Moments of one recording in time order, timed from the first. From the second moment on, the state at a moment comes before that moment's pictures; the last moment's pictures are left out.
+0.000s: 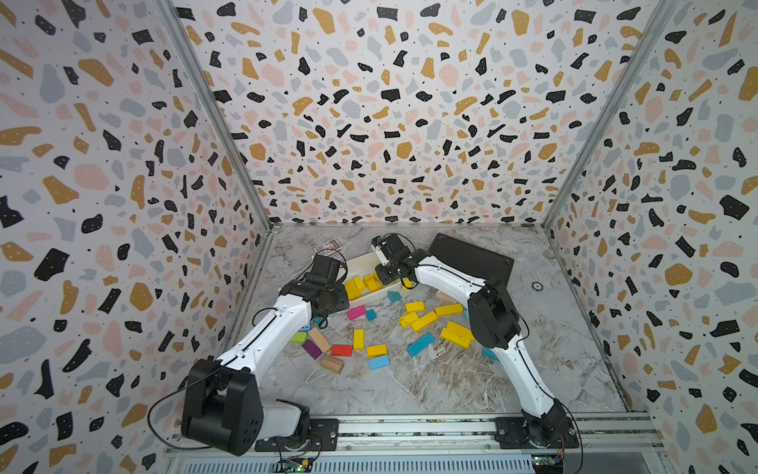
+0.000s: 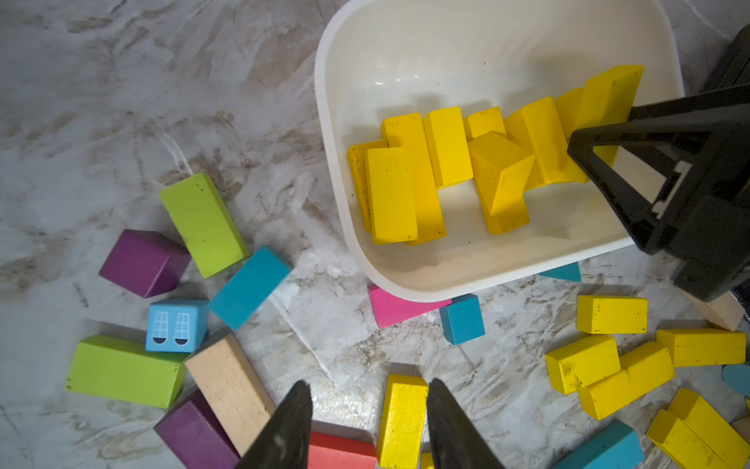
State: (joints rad) left arm -0.28 1.35 1.00 -0.72 -0.05 -0.51; right arm 0.76 2.40 2.09 -0.58 0.06 0.09
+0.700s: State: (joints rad) left arm -0.41 1.45 1.03 -0.81 0.00 -0.44; right arm 0.76 1.67 1.46 -0.52 0.20 0.11
